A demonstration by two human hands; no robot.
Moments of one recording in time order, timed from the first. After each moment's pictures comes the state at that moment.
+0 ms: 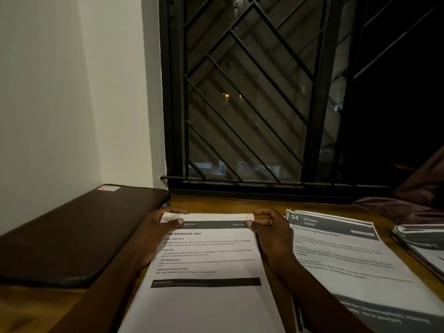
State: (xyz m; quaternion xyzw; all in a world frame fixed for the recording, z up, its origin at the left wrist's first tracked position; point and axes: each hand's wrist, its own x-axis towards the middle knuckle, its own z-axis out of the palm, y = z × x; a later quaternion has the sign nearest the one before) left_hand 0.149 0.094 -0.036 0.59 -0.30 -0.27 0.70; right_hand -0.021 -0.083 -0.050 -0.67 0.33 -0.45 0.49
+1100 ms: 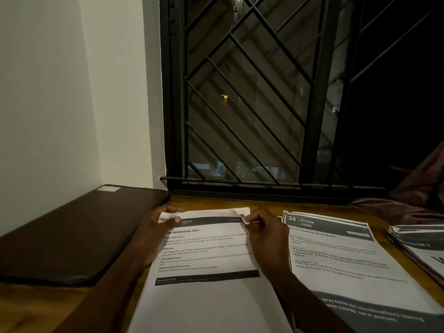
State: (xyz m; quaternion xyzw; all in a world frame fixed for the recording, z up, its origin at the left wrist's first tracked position) left_hand 0.145 0.097 -0.036 0.60 -0.30 -0.22 0.71; right_hand -0.032 -0.056 -0.046 -0.75 0.23 -0.53 0.32
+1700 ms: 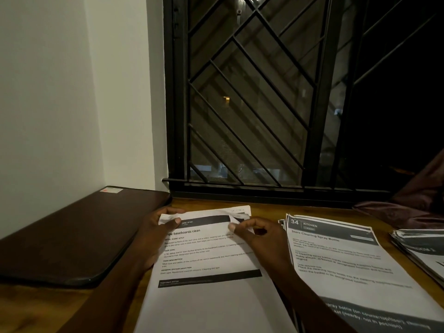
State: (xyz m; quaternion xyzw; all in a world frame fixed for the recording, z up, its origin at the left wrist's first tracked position) left_hand 0.155 0.096 -0.041 0.60 -0.27 -0.23 0.72; right_hand -0.040 -0.044 -0.032 -0.76 0.21 -0.41 0.45
